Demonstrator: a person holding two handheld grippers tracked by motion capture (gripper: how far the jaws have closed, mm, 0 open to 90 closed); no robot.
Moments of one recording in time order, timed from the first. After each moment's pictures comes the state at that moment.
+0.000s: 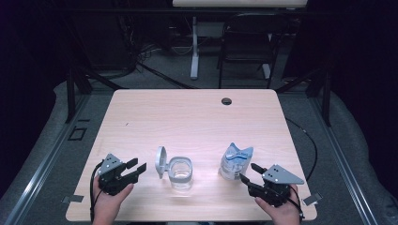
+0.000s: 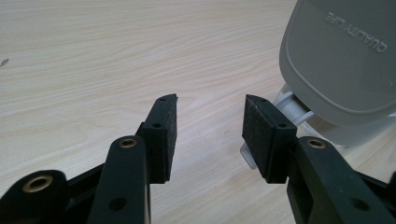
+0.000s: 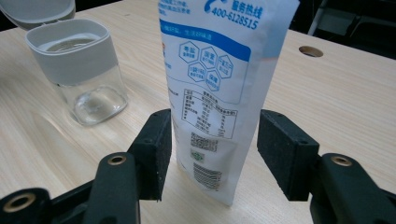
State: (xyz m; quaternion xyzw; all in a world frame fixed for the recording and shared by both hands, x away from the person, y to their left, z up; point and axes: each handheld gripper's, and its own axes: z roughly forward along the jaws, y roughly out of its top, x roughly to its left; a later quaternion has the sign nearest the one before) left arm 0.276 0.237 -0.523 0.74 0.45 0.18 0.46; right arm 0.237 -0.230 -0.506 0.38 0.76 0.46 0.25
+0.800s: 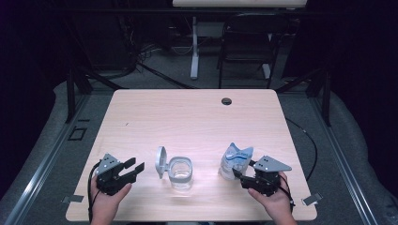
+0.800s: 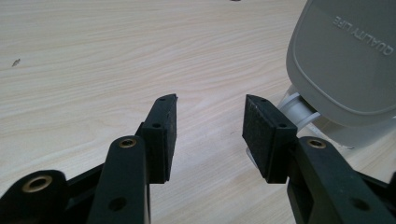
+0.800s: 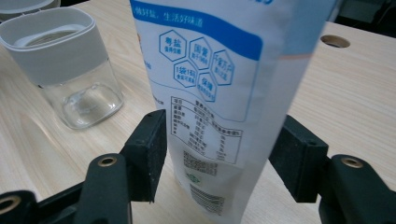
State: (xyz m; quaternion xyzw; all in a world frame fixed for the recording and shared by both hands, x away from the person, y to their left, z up) left arm 0.275 0.242 -0.521 0.74 0.45 0.19 0.47; right arm 0.271 -0.218 -0.522 0.37 0.78 0.46 0.22
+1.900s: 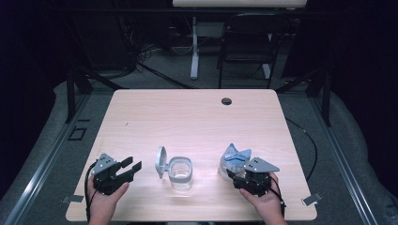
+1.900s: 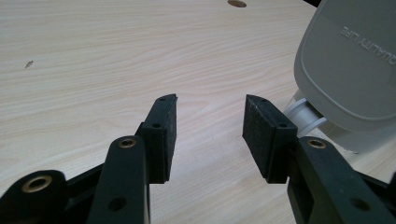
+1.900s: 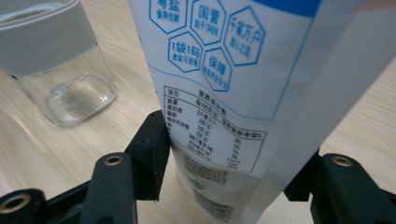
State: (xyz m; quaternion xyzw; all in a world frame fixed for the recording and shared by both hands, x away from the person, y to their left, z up) left arm 0.275 0.249 -0.520 0.73 0.46 0.19 0.47; right arm 0.274 -0.198 -0.536 0.40 0.78 0.43 0.23
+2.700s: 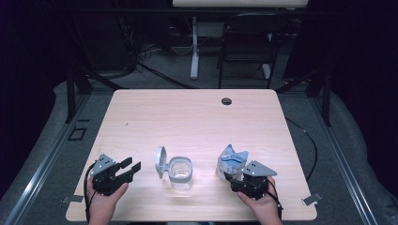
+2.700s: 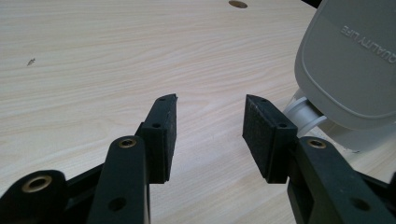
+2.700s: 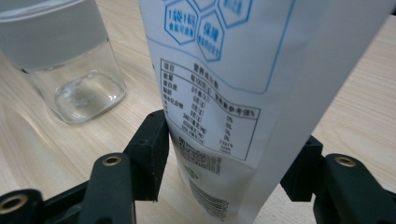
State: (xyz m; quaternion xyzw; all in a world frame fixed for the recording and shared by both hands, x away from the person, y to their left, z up) left arm 0.273 0.250 -0.520 0.72 0.46 0.19 0.47; right arm 0.270 -0.193 -0.548 0.39 0.78 0.45 0.22
